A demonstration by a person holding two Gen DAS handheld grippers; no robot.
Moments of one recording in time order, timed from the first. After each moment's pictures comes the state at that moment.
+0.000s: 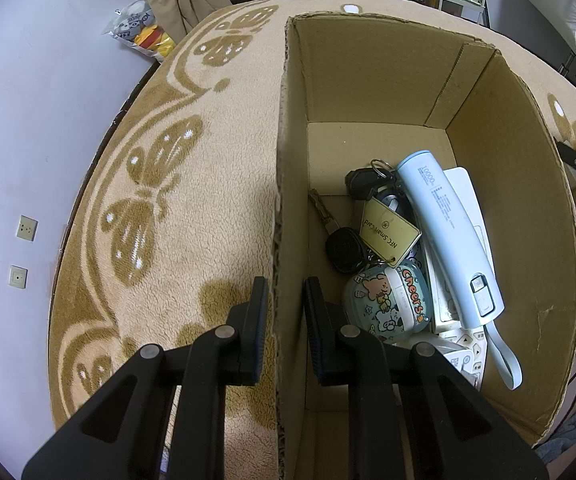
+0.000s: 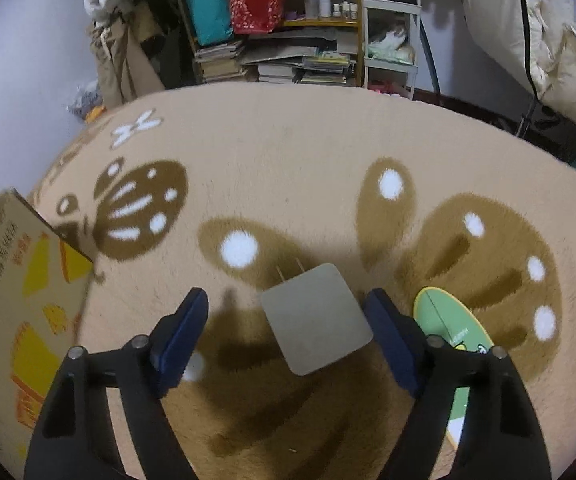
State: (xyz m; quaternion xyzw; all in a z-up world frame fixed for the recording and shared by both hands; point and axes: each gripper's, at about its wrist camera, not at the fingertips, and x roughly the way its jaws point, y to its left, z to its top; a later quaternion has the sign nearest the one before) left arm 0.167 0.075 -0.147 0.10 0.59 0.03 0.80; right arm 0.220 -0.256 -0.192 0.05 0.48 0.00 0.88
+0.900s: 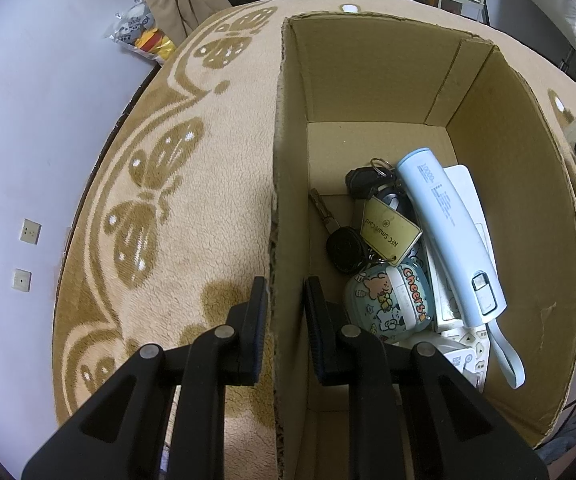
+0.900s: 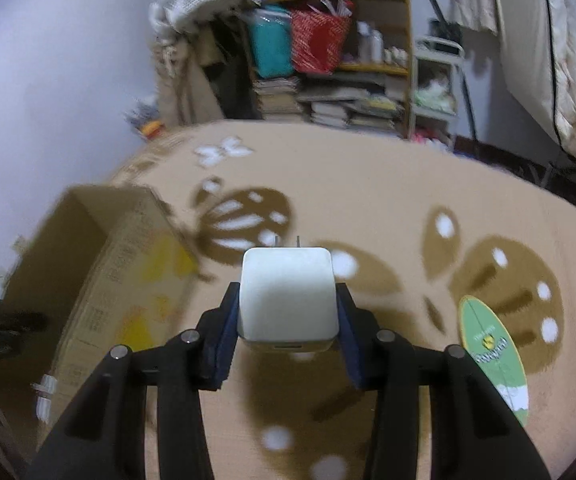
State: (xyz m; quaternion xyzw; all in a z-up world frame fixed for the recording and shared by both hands) left arm 0.166 0.073 -0.147 0.11 0.59 0.03 0.80; right arm 0.167 -0.190 -0.124 0.05 0.39 0.09 0.91
